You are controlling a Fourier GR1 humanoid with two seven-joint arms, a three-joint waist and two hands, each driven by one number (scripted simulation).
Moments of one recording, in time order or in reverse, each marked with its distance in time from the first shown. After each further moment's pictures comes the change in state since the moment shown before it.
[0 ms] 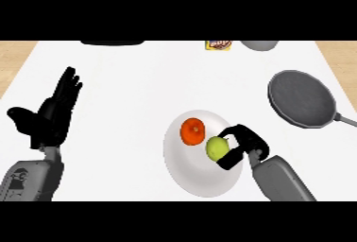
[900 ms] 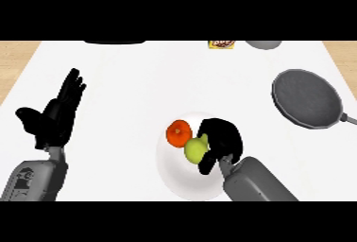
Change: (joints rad) left arm -0.001 -0.021 -0.001 0.015 -0.028 -0.002 -0.003; right arm -0.083 0.068 0.208 -0.076 0.405 -0.149 -0.015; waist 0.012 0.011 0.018
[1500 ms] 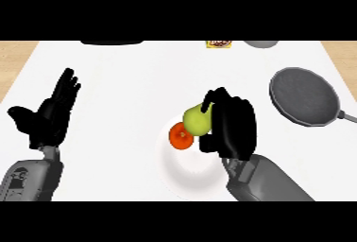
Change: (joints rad) left arm -0.002 0.012 0.030 0.012 0.011 -0.014 -0.004; right arm -0.095 -0.048 0.008 -0.280 0.376 -0.134 0.101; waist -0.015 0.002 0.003
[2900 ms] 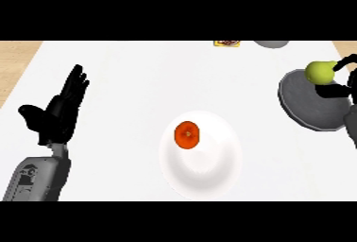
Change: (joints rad) left arm -0.025 -0.035 -0.019 -0.010 -0.031 -0.011 0.000; right arm -0.099 -0.356 -0.765 0.834 -0.290 -0.433 -0.841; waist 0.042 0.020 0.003
